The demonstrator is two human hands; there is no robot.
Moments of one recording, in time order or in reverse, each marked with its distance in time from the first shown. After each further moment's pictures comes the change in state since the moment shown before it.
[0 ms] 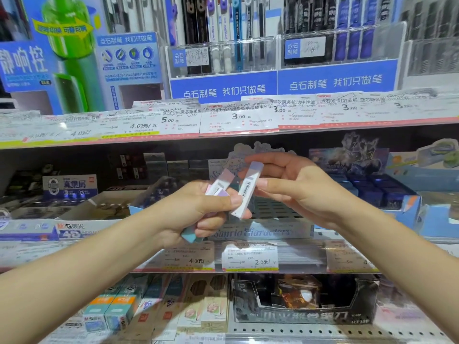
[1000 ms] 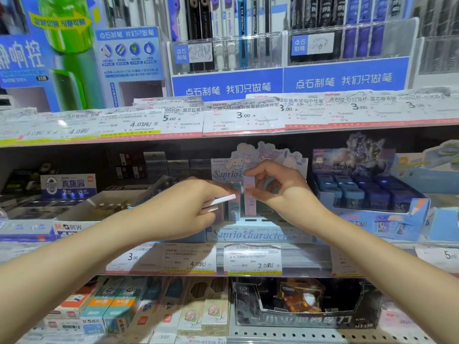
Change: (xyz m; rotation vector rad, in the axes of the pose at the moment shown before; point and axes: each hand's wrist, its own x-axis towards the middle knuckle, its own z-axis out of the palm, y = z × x) left_hand 0.006 -0.001 -0.030 1.284 0.093 0.423; right_hand 0.025 0.043 -0.007 -0.747 0.236 -0.236
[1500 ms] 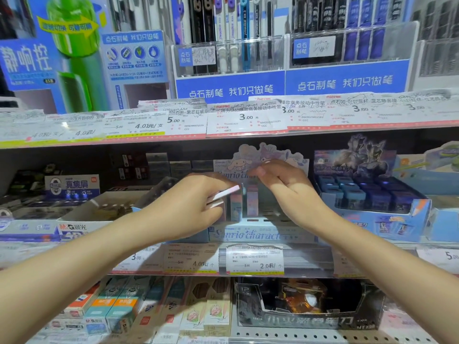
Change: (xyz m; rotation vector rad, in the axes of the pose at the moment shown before) left_hand 0.001 0.001 0.002 -0.046 0.113 -0.028; right_hand -0.001 -0.017 -0.002 0.089 0.043 0.101
